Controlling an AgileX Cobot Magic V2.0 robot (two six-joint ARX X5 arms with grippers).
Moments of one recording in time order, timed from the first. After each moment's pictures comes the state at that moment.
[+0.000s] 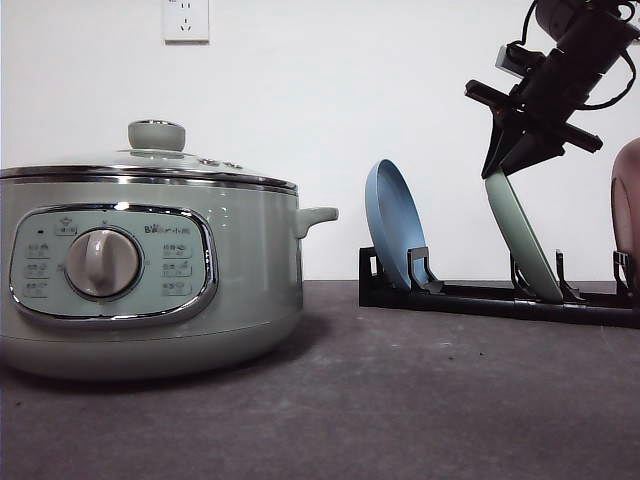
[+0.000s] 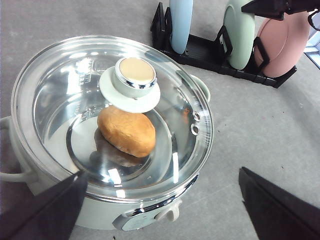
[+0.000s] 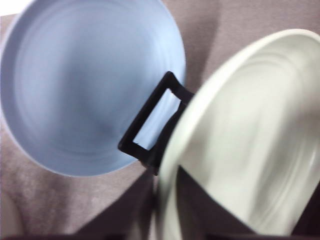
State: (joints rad) left_arx -0.04 0.73 0.95 -0.80 0.54 -0.02; right_arx 0.05 1.89 1.68 -0.53 -0.37 0.20
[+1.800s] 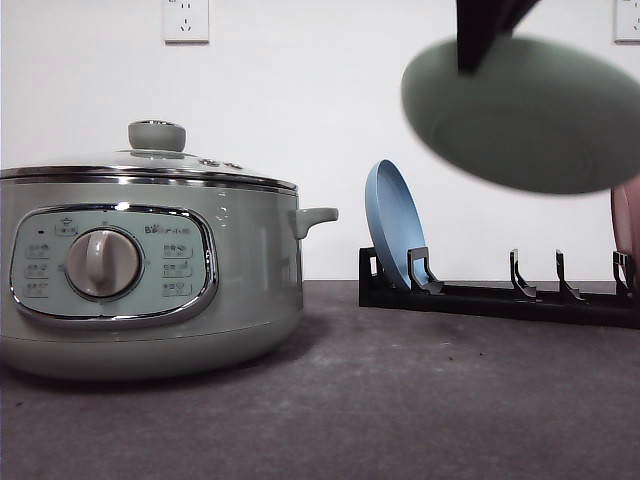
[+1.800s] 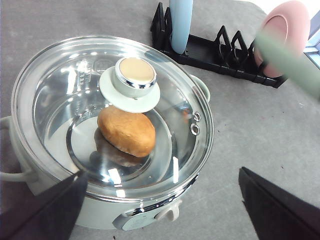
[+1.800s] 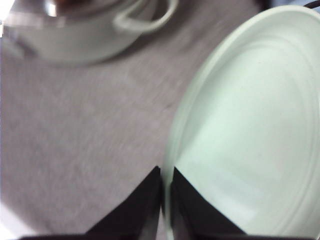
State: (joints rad) left_arx -0.04 0.73 0.95 -0.80 0.54 -0.02; right_arx 0.77 1.40 1.41 -1.15 0.12 -0.09
